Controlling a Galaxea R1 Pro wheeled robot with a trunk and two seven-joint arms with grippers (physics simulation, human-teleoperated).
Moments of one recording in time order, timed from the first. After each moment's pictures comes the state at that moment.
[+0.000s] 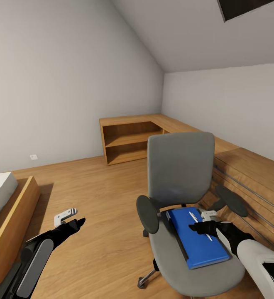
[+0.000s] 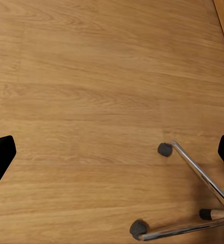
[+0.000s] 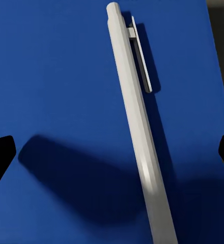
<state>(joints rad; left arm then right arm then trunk) -0.26 0.14 0.02 -1.46 0.68 0.67 0.32 -0.86 -0.22 0.02 -0.16 0.07 0.17 0.36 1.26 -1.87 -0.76</state>
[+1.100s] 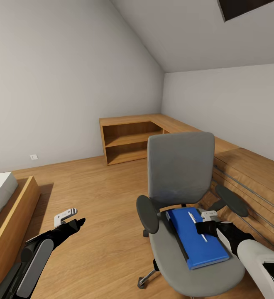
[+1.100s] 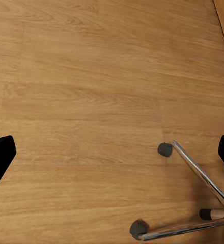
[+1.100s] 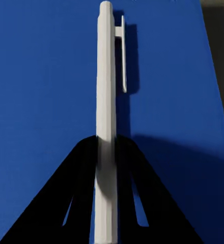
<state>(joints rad) -0.26 0.14 0.02 -1.46 0.68 0.67 0.32 -0.86 -0.22 0.02 -0.16 0.08 0.17 0.36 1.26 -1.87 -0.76</state>
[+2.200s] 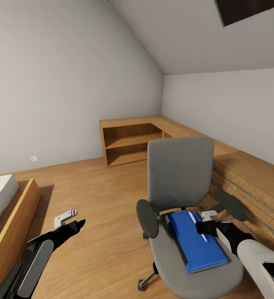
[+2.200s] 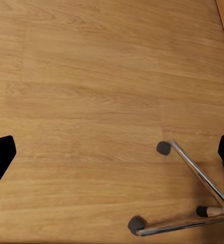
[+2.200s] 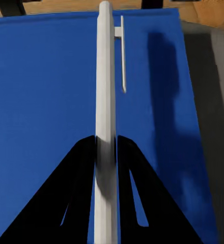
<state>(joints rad) -0.26 0.14 0.02 -1.44 0.68 0.67 0.32 -0.86 -0.22 0.02 -0.16 0.08 0.17 0.35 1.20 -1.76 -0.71</state>
